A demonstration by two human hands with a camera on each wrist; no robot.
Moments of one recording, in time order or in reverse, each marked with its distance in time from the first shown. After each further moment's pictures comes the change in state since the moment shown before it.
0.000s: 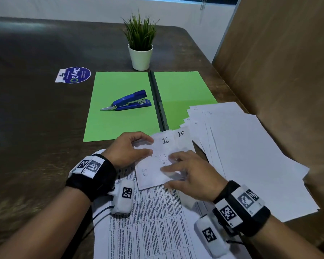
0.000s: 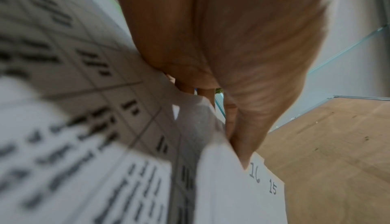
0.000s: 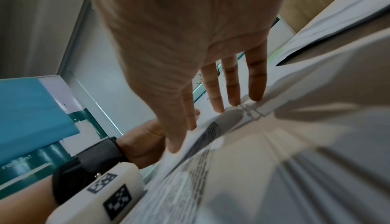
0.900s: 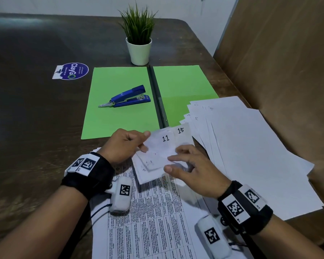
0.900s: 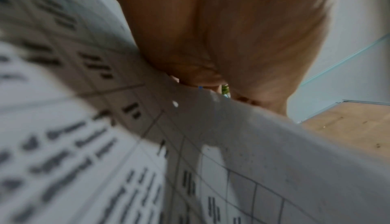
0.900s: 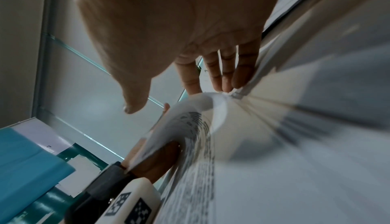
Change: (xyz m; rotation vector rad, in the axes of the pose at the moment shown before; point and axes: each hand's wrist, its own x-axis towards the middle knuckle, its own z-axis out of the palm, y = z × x) left_hand -0.002 0.004 0.002 -0.148 0.061 -0.023; right_hand -0.003 0.017 0.011 0.386 0.133 0.111
